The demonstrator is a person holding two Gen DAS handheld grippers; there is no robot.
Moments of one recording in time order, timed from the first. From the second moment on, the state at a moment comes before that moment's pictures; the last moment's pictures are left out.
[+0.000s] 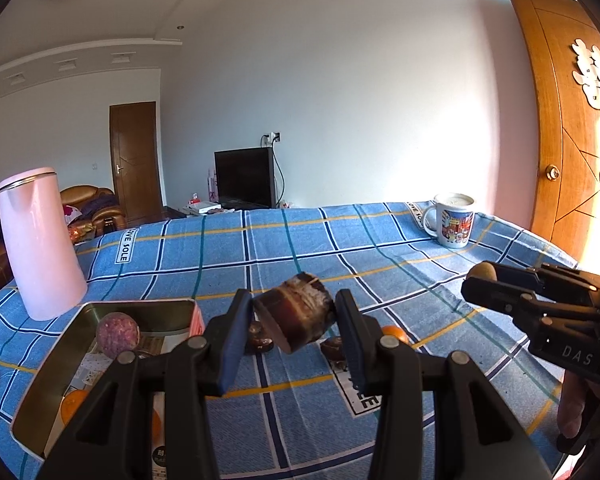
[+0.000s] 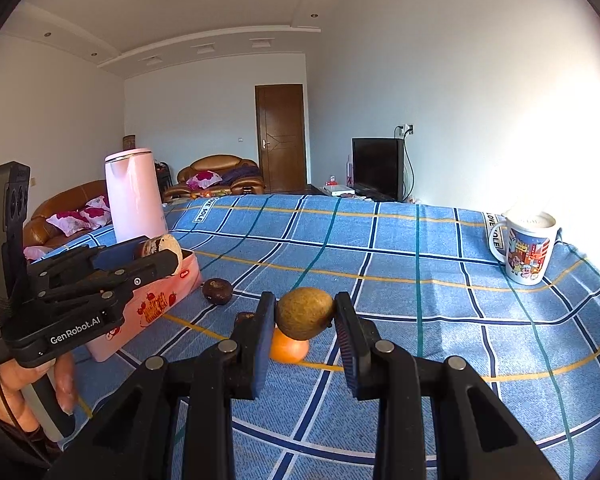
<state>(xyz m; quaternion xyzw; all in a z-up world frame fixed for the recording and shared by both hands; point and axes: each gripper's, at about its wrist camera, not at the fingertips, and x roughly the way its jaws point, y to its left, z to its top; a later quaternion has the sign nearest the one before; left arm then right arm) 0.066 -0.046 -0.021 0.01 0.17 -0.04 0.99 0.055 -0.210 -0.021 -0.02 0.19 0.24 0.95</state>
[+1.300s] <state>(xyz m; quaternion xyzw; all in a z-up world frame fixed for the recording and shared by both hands) 0.024 0.037 -0.024 -0.04 0.18 0.04 0.98 0.033 -0.114 -0.005 -0.06 0.16 0.33 0.93</state>
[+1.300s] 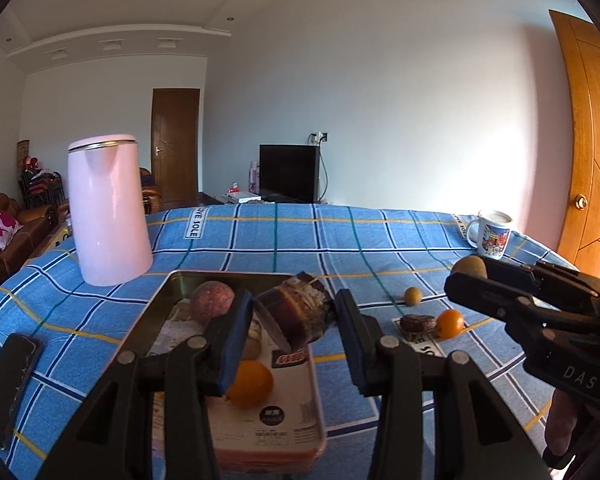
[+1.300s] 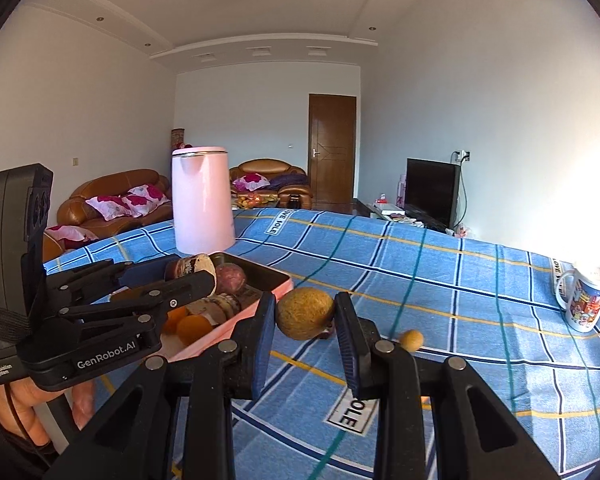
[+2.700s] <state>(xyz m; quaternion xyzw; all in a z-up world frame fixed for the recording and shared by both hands) 0.025 0.045 -0.021 -0.03 0.21 0.04 0.98 0.081 -0.125 -0.025 -0.11 0.26 0.27 0.92</state>
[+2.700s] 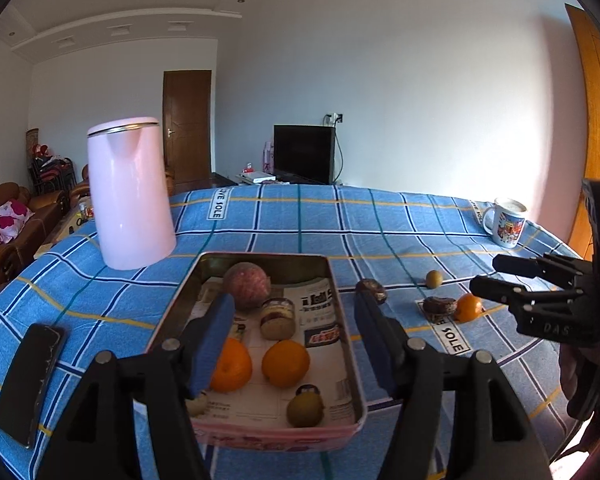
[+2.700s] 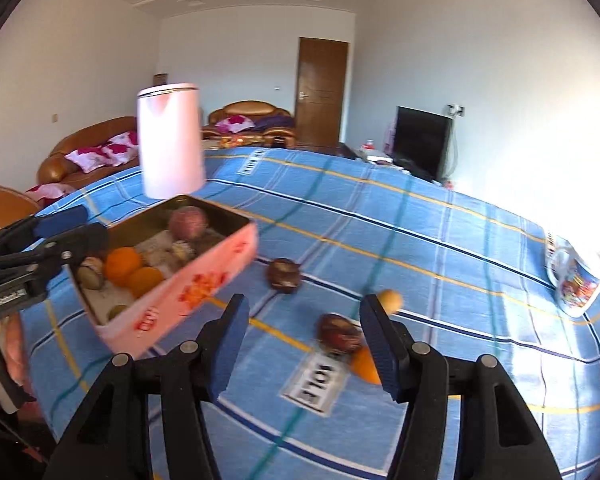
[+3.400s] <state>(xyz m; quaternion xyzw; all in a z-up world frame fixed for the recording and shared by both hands) 0.106 -0.039 -0.039 0.00 0.30 -0.05 0.95 0.144 -0.155 -0.075 -0.08 0.40 0.29 0.86</state>
